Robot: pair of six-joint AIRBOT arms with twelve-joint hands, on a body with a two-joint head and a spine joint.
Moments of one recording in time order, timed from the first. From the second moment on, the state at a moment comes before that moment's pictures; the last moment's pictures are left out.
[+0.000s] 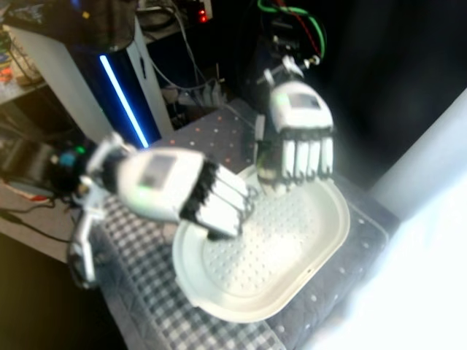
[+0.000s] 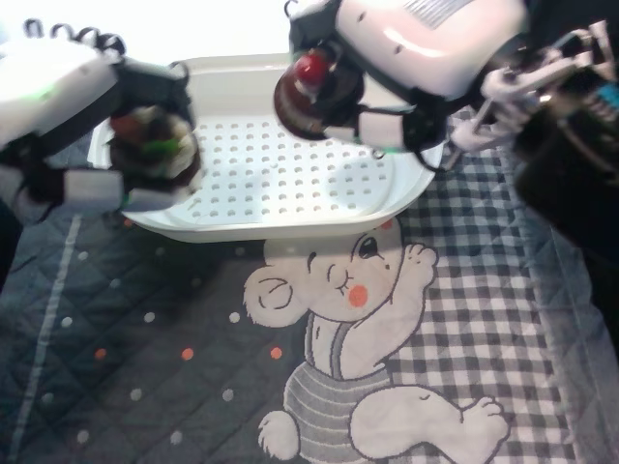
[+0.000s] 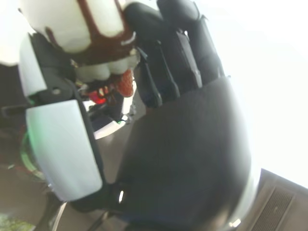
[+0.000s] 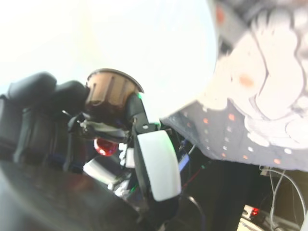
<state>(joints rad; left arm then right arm) 0.67 -0.94 0.95 -0.31 -0.71 1.47 -0.57 -1.06 1.01 0.19 0.77 -1.30</state>
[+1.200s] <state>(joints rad) 1.10 -0.79 0.60 -0.34 -0.96 1.33 -0.99 -0.92 0.69 0.28 0.87 -1.29</state>
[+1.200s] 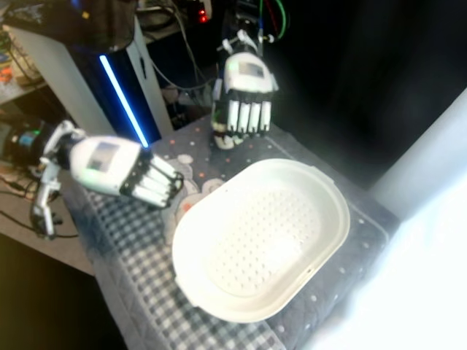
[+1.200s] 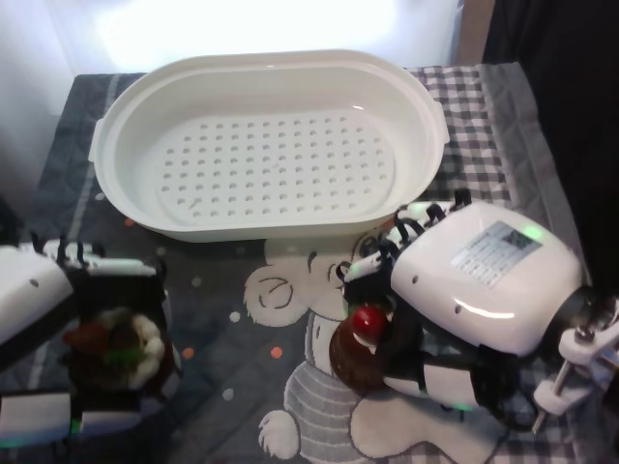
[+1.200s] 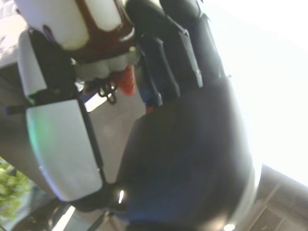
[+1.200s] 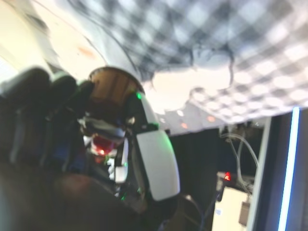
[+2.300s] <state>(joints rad) 1.16 -0.78 0.67 -0.39 -1.20 1.17 -1.07 -0.81 0.64 0.29 1.21 -1.21</state>
